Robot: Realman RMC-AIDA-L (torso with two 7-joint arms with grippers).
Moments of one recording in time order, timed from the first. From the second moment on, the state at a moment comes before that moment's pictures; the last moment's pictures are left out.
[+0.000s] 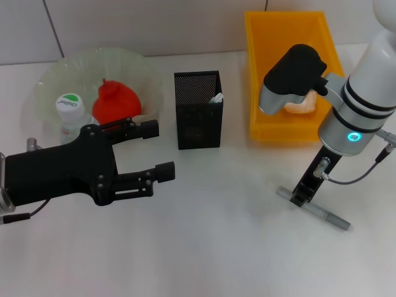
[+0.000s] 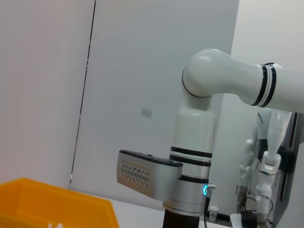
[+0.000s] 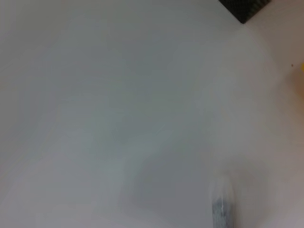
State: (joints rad) left arm -0.36 -2.06 1.12 0.86 1.50 1.68 -1.38; right arm 0.83 2.08 -1.35 -0.93 -2.74 -1.56 2.50
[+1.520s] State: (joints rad) left arm -0.36 -2.06 1.12 0.86 1.50 1.68 -1.38; right arm 0.82 2.08 -1.35 -0.98 -2.74 -1.57 2.51
